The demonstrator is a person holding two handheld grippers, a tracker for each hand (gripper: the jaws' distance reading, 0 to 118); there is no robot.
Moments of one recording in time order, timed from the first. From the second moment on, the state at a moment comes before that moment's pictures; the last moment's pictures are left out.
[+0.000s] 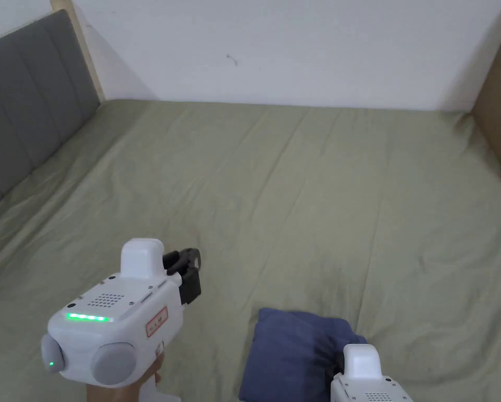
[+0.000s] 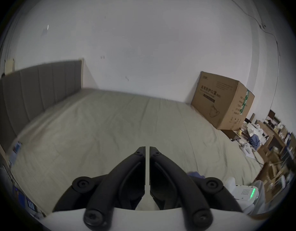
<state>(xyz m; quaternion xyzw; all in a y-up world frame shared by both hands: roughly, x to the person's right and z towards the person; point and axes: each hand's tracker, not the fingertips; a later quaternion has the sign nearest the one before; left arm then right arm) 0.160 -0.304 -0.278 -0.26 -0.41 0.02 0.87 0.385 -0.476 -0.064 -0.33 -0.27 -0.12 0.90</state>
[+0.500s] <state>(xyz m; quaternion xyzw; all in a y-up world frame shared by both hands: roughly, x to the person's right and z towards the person) 0.229 -0.440 -0.291 -0.58 -0.43 0.02 0.69 0.386 -0.468 -0.063 -0.34 -0.26 -0.13 0.90</state>
